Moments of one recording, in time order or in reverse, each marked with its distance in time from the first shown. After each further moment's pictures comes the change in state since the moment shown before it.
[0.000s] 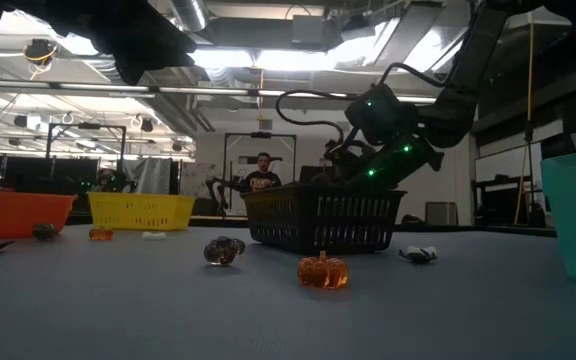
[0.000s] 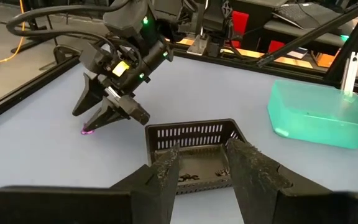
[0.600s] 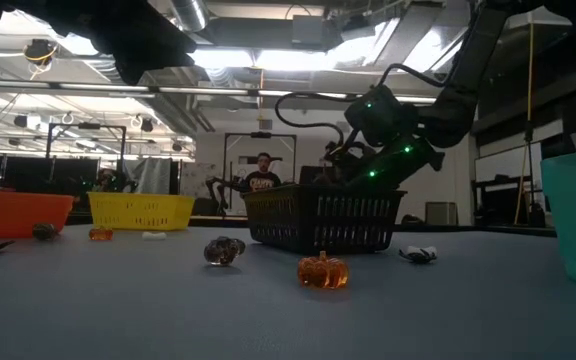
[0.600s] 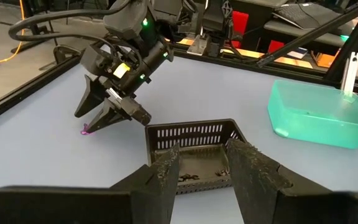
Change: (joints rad) left arm 0.000 0.000 0.000 0.000 0.000 0.000; right arm 0.000 0.000 0.000 -0.020 -0.008 0.000
